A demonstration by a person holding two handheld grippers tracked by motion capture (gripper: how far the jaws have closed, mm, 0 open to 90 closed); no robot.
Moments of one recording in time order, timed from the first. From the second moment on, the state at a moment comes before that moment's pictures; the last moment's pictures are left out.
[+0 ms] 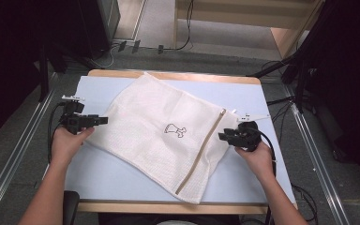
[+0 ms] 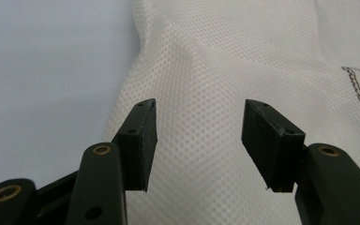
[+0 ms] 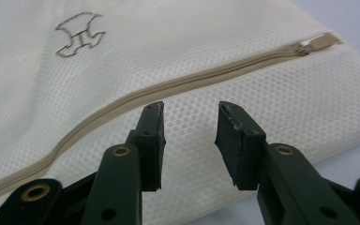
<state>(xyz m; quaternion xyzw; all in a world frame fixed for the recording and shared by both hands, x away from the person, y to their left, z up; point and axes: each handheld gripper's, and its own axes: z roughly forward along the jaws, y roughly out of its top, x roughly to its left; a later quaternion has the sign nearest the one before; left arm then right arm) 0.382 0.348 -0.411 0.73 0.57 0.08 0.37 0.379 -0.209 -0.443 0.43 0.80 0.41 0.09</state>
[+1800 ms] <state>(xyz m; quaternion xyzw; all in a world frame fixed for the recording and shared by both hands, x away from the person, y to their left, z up) 0.340 0.306 -0.444 0.74 0.58 0.05 0.35 0.468 -0.244 -0.469 0.50 0.79 0.35 0.11</state>
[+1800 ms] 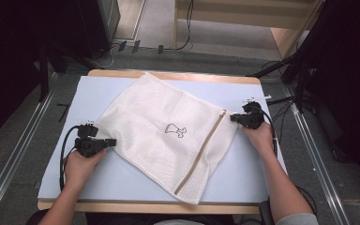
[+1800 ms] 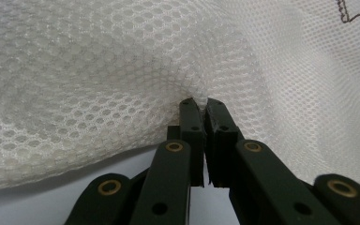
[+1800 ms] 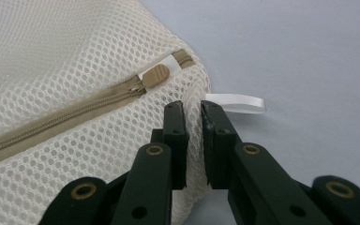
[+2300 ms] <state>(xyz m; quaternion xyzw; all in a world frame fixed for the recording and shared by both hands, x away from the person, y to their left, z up) 0.404 0.330 -0.434 0.73 0.58 0.10 0.35 0.422 -0.237 -0.462 0.47 0.80 0.37 0.08</state>
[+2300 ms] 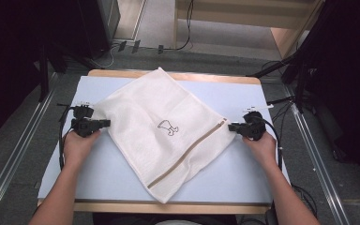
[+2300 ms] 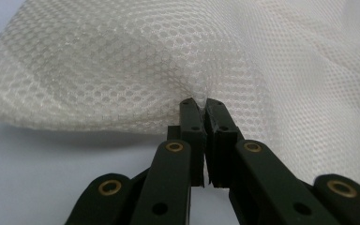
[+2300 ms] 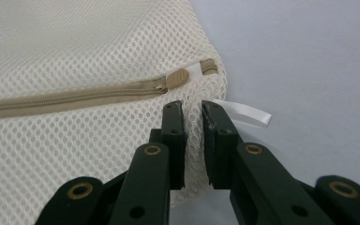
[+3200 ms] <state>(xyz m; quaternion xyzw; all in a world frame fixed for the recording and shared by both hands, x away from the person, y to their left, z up) 0.455 0.300 -0.440 0.74 0.56 0.08 0.36 0.330 -0.199 -0.461 0.38 0.86 0.35 0.04</state>
